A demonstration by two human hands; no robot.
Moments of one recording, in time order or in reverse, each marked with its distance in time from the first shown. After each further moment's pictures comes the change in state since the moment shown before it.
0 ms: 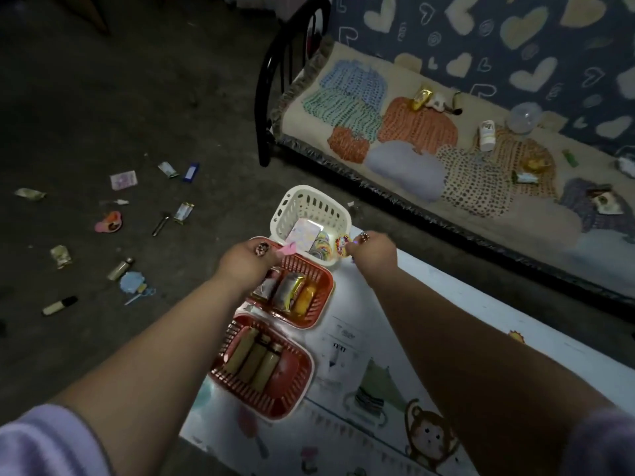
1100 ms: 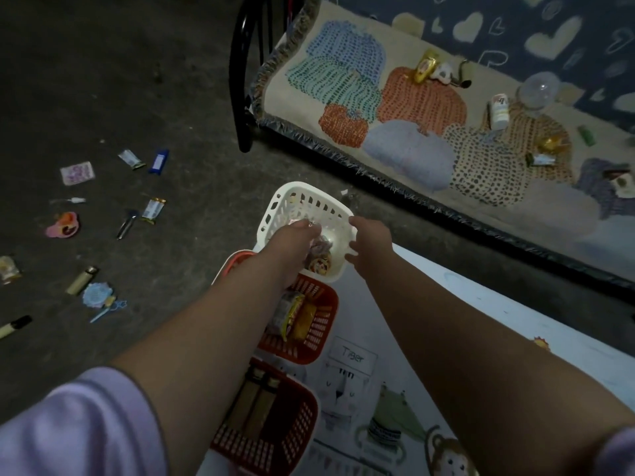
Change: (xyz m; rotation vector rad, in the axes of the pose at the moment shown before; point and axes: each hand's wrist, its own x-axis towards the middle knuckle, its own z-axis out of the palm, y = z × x) left_hand 0.122 0.023 0.067 -0.296 -0.230 -0.166; right_hand 0.093 -0.019 0.051 0.718 0.009 0.423
